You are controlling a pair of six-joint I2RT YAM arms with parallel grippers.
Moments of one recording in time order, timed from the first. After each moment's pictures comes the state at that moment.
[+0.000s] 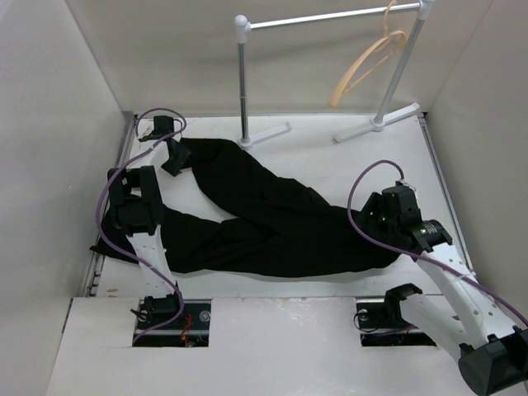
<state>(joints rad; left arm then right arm) 0.05 2.05 1.54 -0.51 -0.11 -0.89 0.29 0.84 0.71 -0.73 0.11 0.76</state>
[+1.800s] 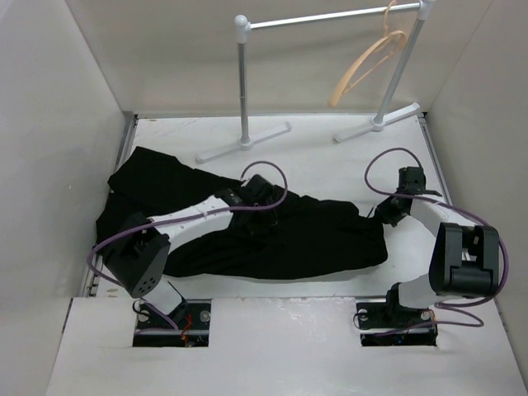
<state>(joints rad) -0.75 1.55 1.04 -0.48 0.00 -1.00 -0.11 1.44 0.77 -0.47 0.00 0.84</state>
